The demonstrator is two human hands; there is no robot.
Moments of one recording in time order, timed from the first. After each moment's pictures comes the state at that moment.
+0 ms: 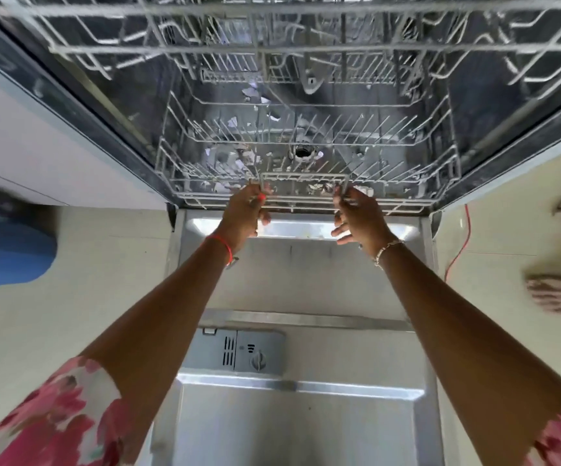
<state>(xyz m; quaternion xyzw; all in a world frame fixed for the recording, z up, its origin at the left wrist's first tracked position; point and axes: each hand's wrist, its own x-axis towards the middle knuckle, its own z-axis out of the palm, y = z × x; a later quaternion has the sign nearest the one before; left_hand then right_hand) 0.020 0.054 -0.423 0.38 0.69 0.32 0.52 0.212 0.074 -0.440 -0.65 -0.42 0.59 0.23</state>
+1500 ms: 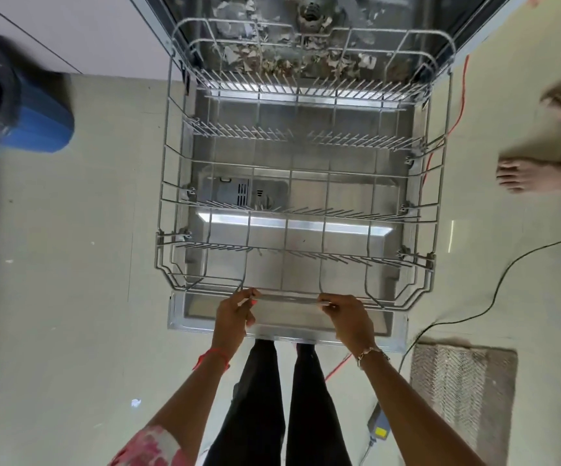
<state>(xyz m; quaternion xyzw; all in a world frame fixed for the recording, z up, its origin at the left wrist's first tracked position) 0.045 -0.382 -0.399 0.21 0.77 0.24 0.56 0.258 -0.357 -0.425 -0.71 -0.48 0.52 -0.01</state>
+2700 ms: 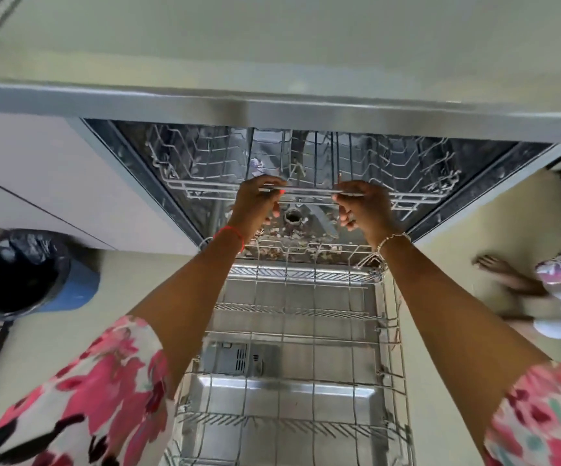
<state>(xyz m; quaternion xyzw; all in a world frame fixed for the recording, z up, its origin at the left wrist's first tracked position) 0.022 0.080 -0.184 0.44 0.63 0.41 0.49 0.217 0.091 -0.173 -0.62 -0.43 0.55 0.36</state>
